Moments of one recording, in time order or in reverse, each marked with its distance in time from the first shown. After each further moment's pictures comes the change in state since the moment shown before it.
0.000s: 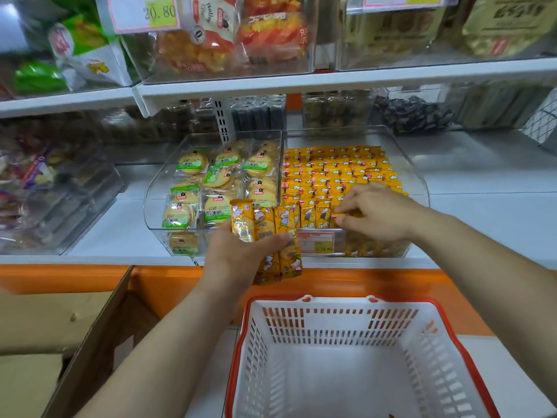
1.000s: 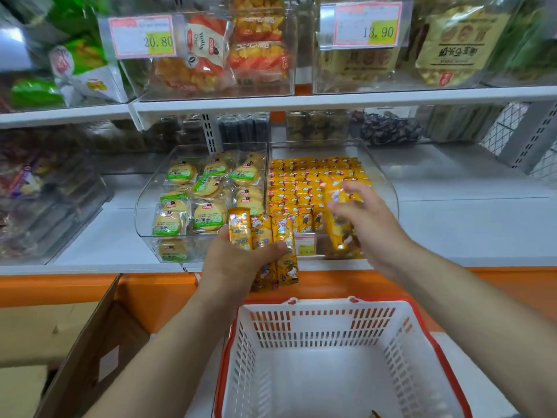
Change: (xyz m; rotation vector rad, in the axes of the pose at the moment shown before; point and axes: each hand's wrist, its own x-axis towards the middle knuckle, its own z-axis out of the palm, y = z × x) left_hand -0.023 0.006 0.004 0.011 -0.084 0.007; right_hand -0.054 -0.052 -0.003 1.320 0.391 0.318
